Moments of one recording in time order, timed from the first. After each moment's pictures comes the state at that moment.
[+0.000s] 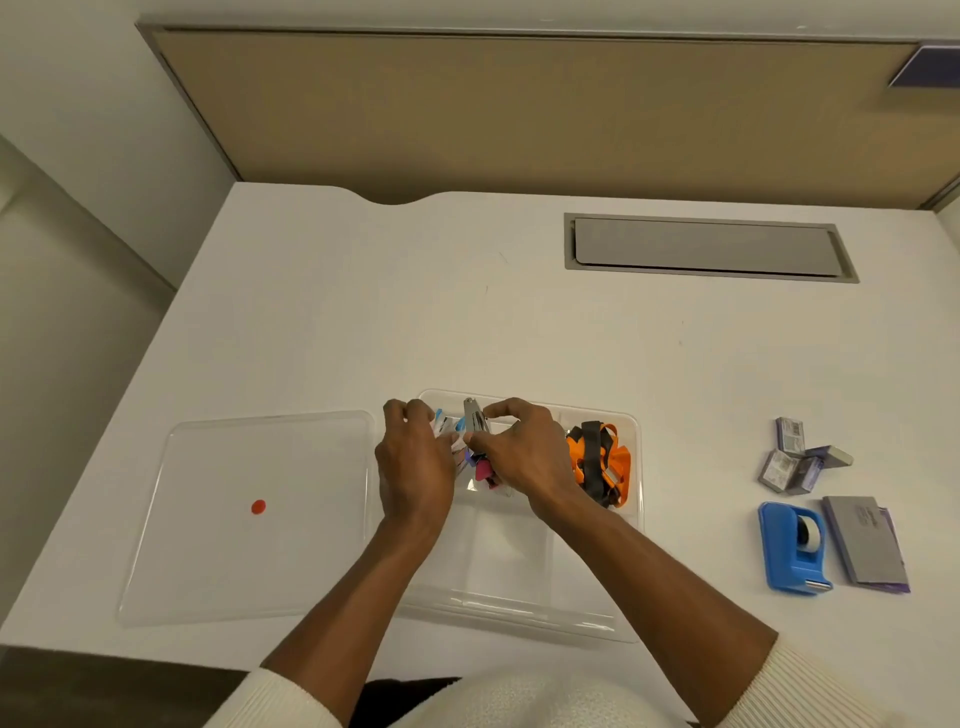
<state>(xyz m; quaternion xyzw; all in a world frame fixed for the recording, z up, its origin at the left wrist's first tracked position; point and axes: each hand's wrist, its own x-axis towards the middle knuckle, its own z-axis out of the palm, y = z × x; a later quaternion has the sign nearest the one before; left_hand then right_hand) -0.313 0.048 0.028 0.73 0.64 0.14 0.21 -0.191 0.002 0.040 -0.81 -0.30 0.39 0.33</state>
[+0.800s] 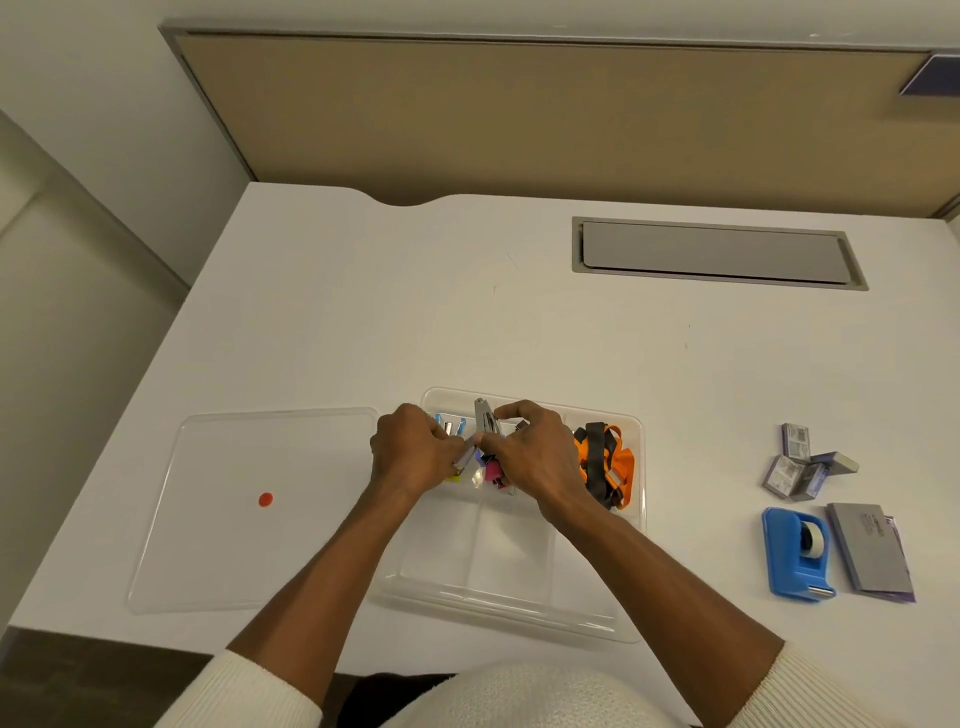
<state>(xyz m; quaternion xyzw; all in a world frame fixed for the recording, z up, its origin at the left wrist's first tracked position) -0.321 0.069 0.047 0.66 0.67 0.02 0.34 -0.187 -0.006 0.034 -0.80 -0.30 0.39 0.33</state>
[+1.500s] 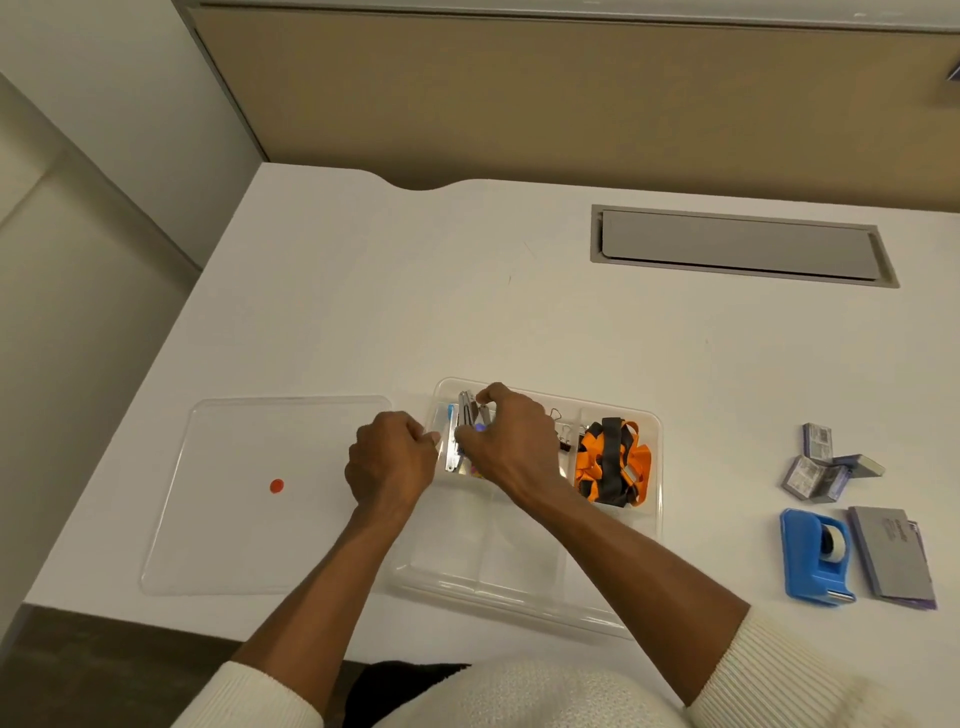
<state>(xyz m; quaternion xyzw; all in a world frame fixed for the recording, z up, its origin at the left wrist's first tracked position) -0.348 0.061 0.041 0.63 0.73 0.05 0.25 -0.220 0.022 0.030 -0.82 -0.44 0.28 0.24</state>
